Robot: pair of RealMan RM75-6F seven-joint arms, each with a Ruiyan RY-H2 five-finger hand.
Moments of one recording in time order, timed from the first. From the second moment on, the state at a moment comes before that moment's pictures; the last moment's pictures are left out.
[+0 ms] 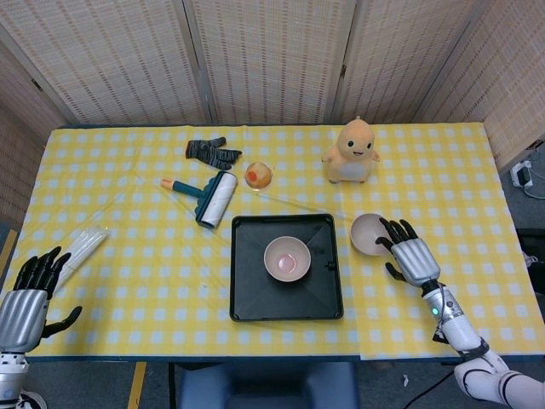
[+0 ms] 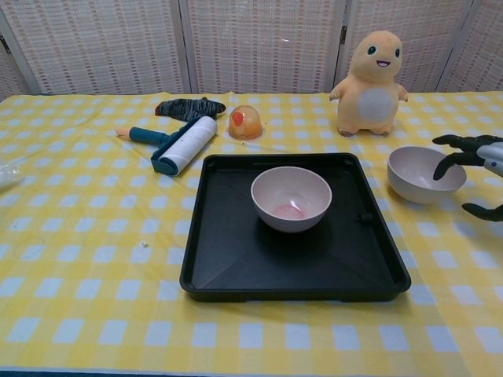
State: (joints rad) left arm -0.10 -1.11 -0.03 -1.68 1.54 1.50 0.05; right arm 0.47 -1.55 0.03 -1.01 -1.49 1.09 0.07
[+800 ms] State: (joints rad) left arm -0.10 -1.10 -0.03 -1.67 1.56 1.51 0.03; right arm 0.50 -1.63 0.05 -0.92 -1.52 1.17 0.08
